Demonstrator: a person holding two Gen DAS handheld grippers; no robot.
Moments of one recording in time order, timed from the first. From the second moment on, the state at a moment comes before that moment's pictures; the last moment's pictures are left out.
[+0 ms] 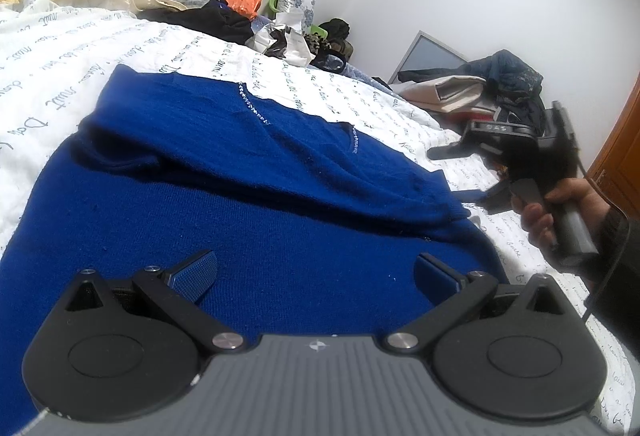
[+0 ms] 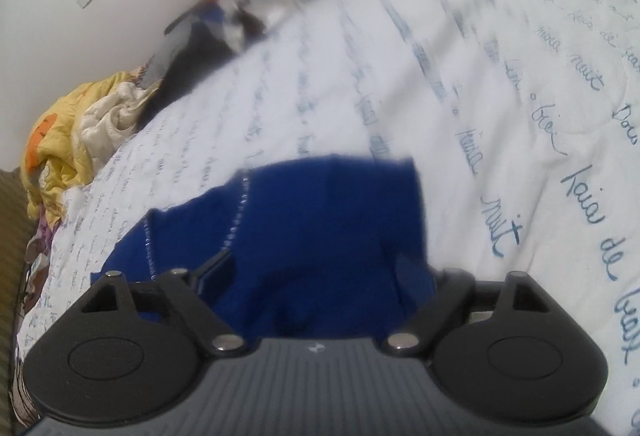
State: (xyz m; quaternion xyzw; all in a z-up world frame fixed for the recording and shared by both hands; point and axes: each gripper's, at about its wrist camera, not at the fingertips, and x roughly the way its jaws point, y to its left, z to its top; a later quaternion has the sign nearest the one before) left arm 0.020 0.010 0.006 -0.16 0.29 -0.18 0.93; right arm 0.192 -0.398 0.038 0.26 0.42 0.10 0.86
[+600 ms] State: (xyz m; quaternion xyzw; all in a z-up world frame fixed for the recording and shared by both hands) left arm 0.020 0.010 0.007 -0.17 0.29 -0.18 0.93; right arm 0.192 -0.391 0.045 0.18 0.41 0.12 0.89
